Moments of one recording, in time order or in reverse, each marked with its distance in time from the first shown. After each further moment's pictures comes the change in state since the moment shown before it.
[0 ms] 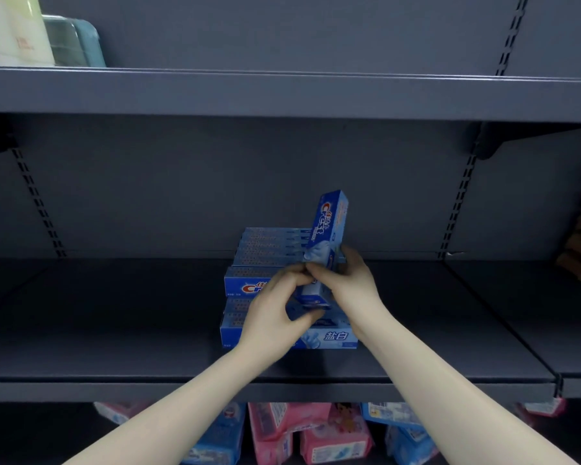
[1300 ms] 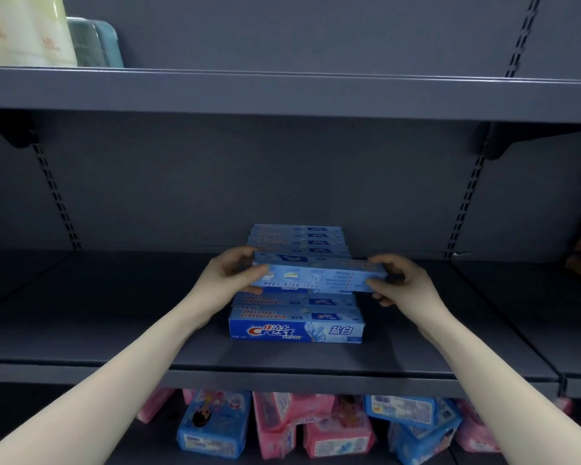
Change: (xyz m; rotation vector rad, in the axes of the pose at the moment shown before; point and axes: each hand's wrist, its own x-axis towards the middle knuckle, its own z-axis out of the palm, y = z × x) left_hand 0.019 -0.019 -0.077 -0.487 -0.077 -0.422; right_hand 0.005 0.012 -0.077 -0.289 -0.051 -0.045
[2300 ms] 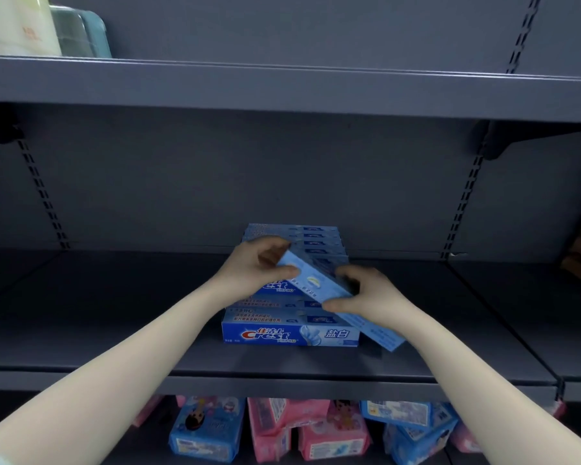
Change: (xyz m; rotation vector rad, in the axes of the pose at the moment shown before) left_hand 0.031 0.011 0.028 0.344 -0.113 0.074; right_hand 0.001 -0.028 0.030 -0.382 -0.324 -0.028
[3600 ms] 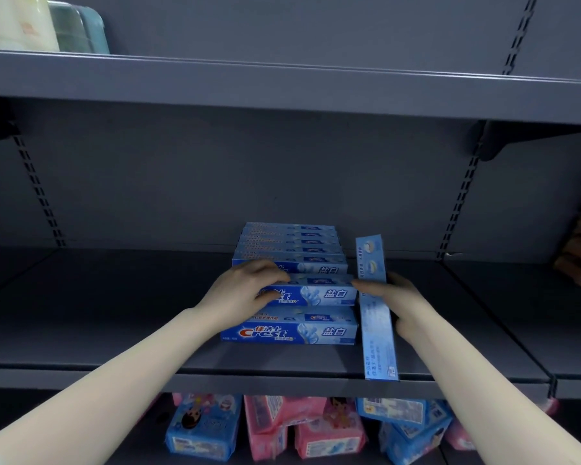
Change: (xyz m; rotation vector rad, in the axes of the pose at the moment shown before) left_hand -0.012 -0.046 0.001 0.698 -0.035 0.417; right_hand -0.006 0.029 -0.010 0.747 0.229 0.383
